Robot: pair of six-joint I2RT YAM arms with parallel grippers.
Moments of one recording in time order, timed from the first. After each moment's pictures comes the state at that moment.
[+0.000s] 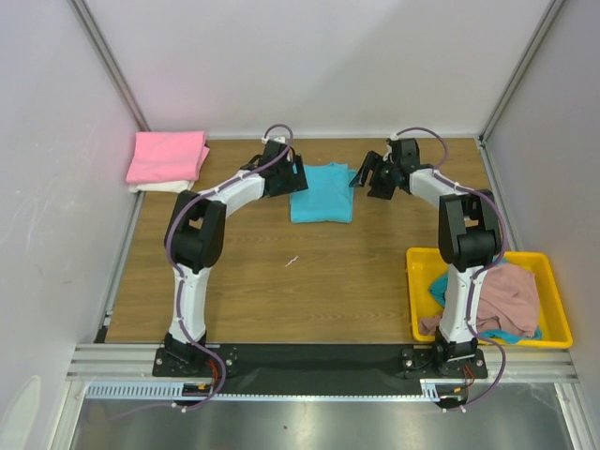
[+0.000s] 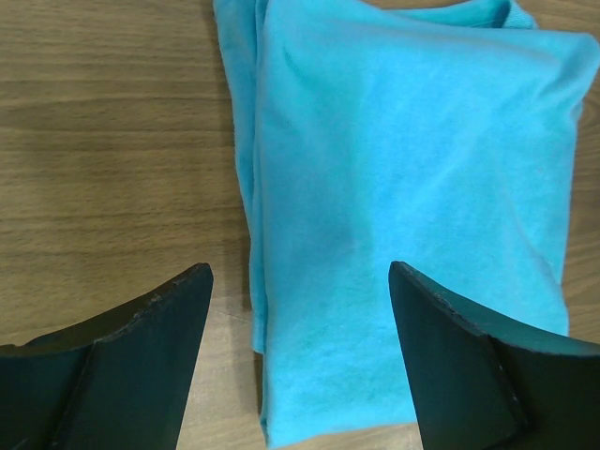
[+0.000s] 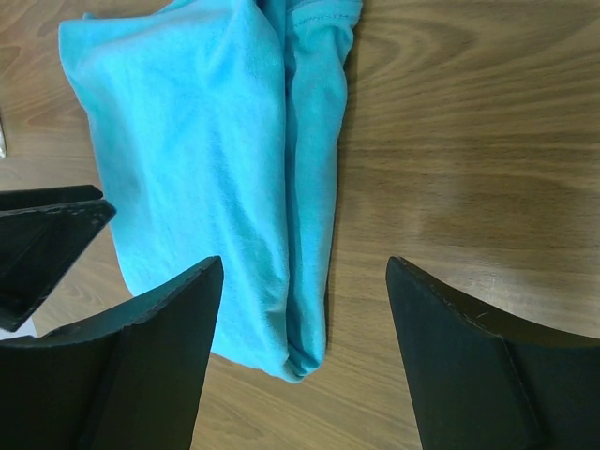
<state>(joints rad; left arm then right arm) -0.42 2.16 1.64 -0.28 -0.02 -0.53 0.18 2.08 1.50 -0.21 -0.37 0.55</state>
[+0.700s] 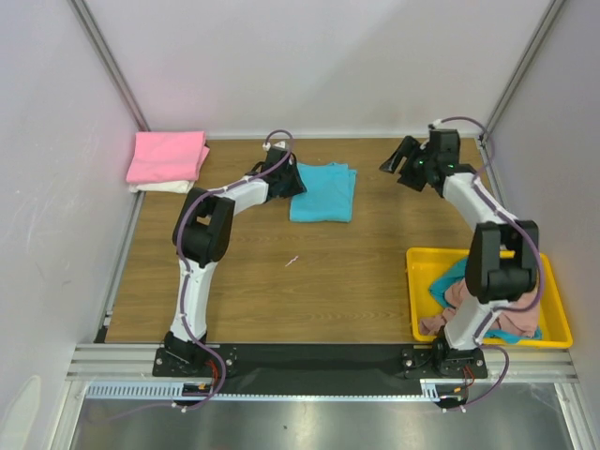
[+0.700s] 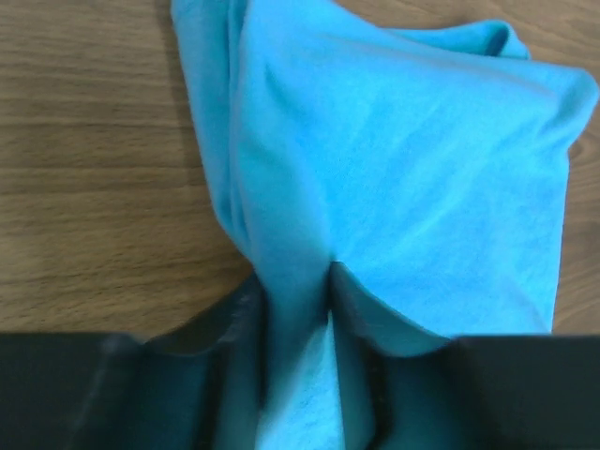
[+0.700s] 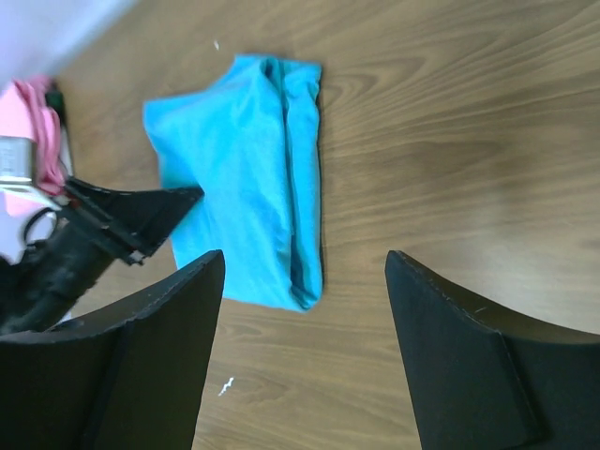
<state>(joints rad) -0.41 2.26 1.62 -0.11 0.05 -0.63 0.07 1.79 1.37 -0.26 -0.30 0.61</state>
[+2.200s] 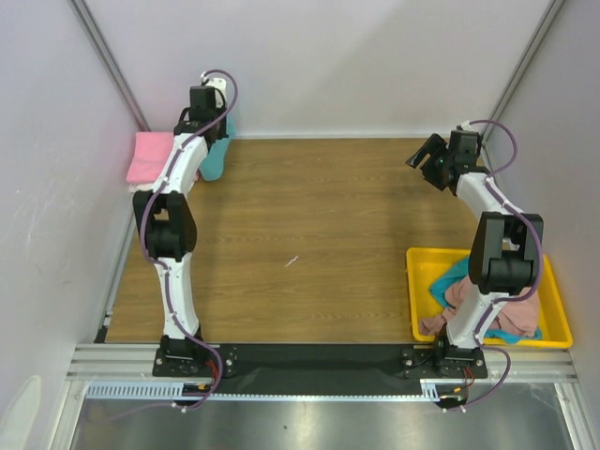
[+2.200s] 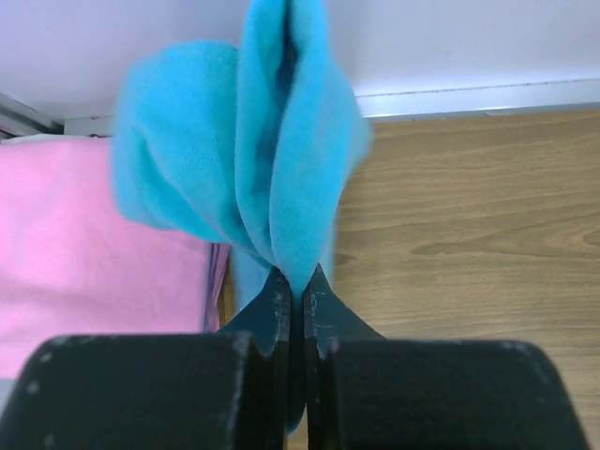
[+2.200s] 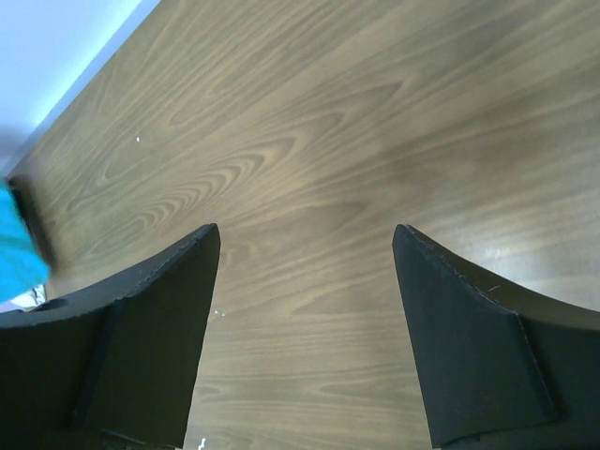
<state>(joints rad) -0.08 2.20 2.09 -0.42 -0.14 0.08 -0.07 1.81 1.35 -0.16 -0.17 0.62</state>
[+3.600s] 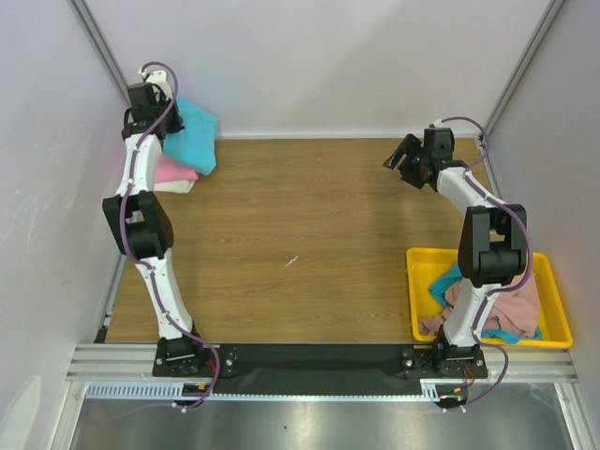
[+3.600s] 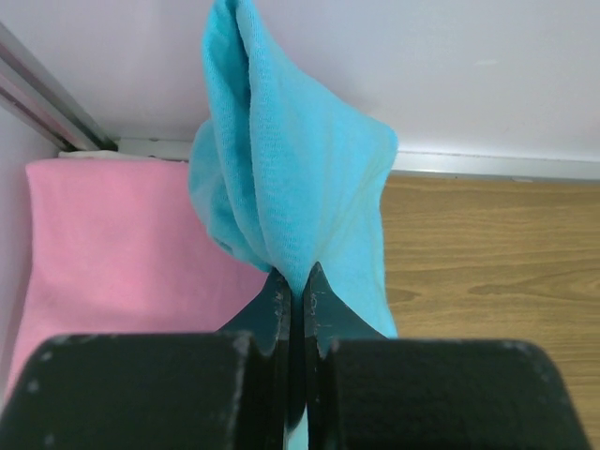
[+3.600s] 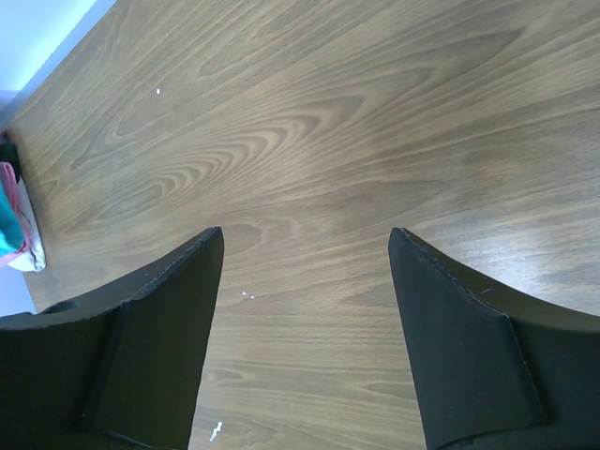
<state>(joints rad) 0.18 2.22 2.15 -0.38 0.17 0.02 0.06 1.89 1.43 -0.21 -0.16 0.65</state>
